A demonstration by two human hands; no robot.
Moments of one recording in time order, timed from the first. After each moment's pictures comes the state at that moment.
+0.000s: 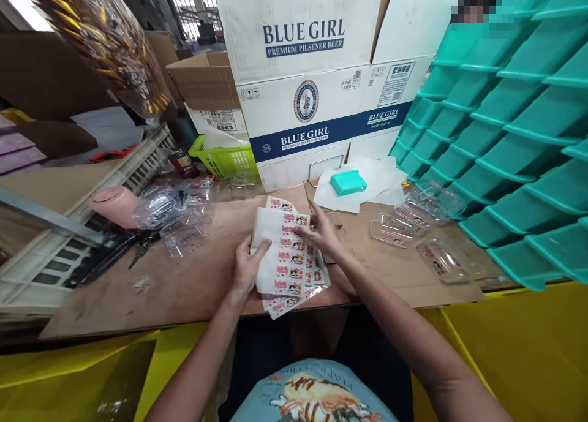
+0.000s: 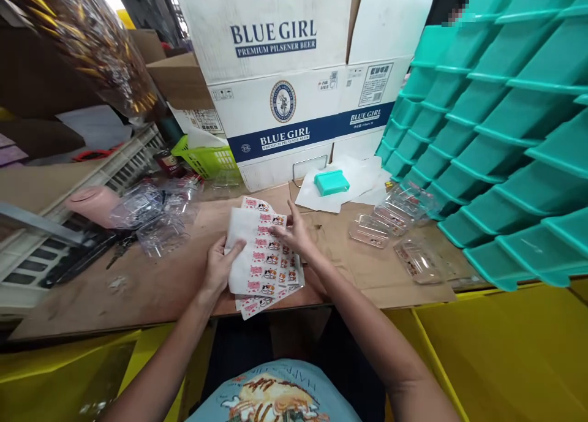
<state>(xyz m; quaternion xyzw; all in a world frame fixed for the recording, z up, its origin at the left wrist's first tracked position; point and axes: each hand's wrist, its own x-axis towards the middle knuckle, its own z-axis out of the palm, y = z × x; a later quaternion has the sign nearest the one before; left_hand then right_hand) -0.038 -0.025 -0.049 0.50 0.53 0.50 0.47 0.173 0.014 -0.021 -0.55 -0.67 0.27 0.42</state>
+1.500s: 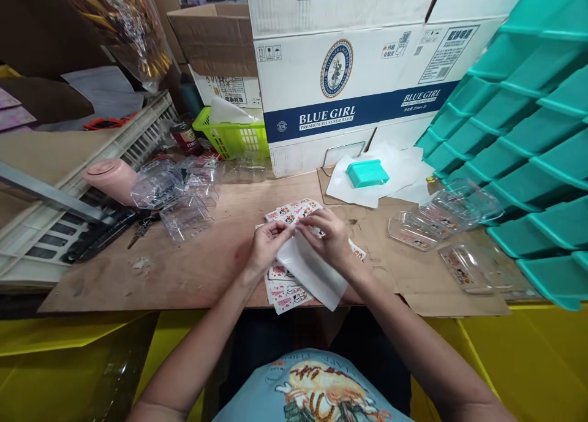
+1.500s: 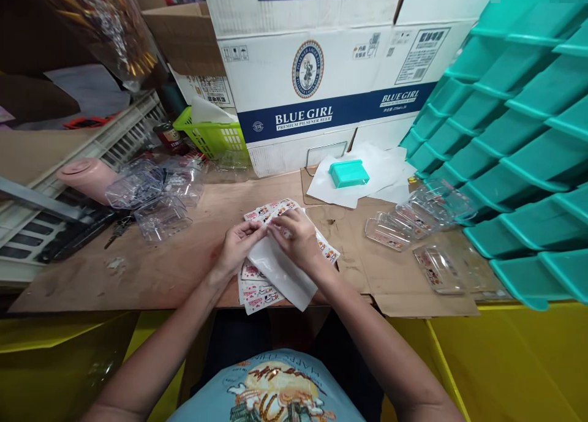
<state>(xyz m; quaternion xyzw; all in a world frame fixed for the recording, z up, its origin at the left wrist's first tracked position) -0.018 -0.007 -0.040 0.48 0.44 0.50 0.57 0.156 0.000 -0.017 -0.44 -0.75 0.15 0.46</state>
